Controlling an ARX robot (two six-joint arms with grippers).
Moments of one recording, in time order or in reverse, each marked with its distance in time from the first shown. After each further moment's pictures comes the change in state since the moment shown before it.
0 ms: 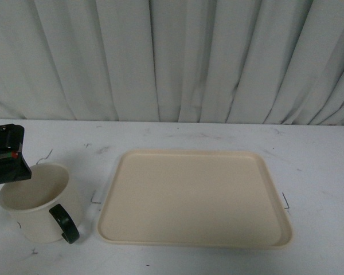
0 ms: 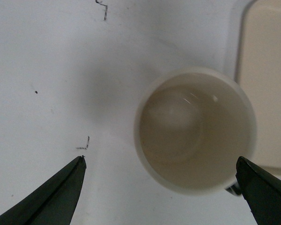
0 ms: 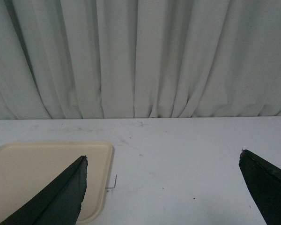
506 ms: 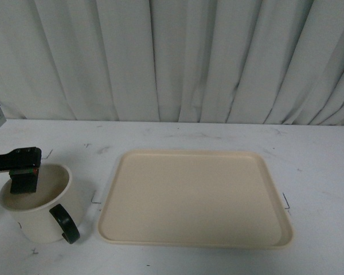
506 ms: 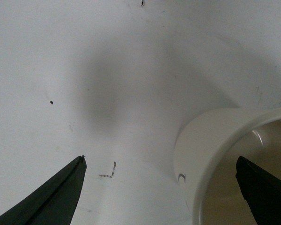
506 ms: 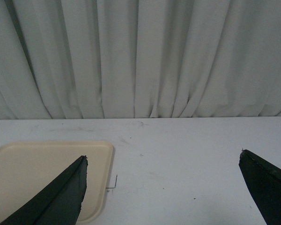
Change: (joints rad) left arm 0.022 0.259 0.124 0.027 -0.088 0.027; right arm 0.000 0.000 0.000 0.000 0.000 0.000
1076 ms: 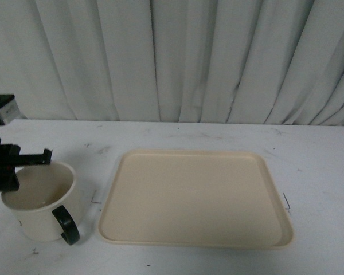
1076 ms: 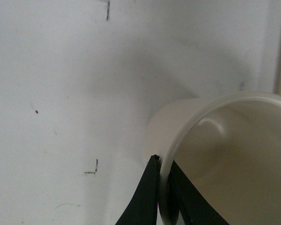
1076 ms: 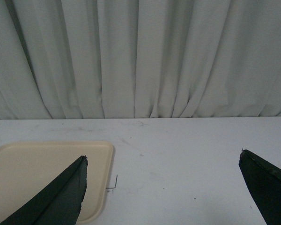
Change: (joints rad) left arm -0.061 -0.052 0.013 -0.053 0.003 0.033; right arm 0.000 0.000 0.000 0.000 0.000 0.000
